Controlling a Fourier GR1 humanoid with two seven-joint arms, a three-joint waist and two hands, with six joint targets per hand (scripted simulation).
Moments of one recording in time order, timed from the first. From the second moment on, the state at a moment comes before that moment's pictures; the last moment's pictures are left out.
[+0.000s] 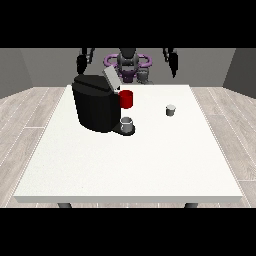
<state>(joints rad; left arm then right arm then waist) 0.02 0.09 -0.02 -1.59 -0.01 0.03 -0.02 0.01 -0.09 0.00 -1.59 0.00 -0.05 -0.03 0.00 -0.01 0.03</state>
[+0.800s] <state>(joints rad) -0.17 0.33 0.15 -1.39 0.02 -0.15 -0.12 -0.02 -0.03 -0.01 -1.60 -0.02 -0.10 -0.10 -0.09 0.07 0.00</state>
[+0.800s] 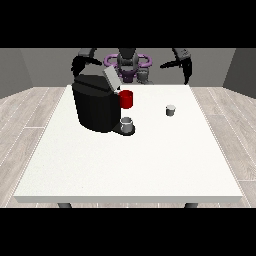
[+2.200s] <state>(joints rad) -0.53 0.44 0.14 -0.79 -0.22 -0.13 -0.16 -0.18 -0.03 -0.01 -1.51 0.01 -0.14 -0.05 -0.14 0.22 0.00</state>
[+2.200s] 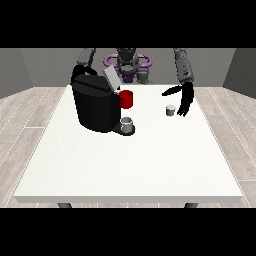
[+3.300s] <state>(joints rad) -0.63 0.46 0.09 -0.57 -0.47 0.09 -0.31 -0.22 -0.02 0.01 -1.50 0.03 -0.17 -0.02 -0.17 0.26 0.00</state>
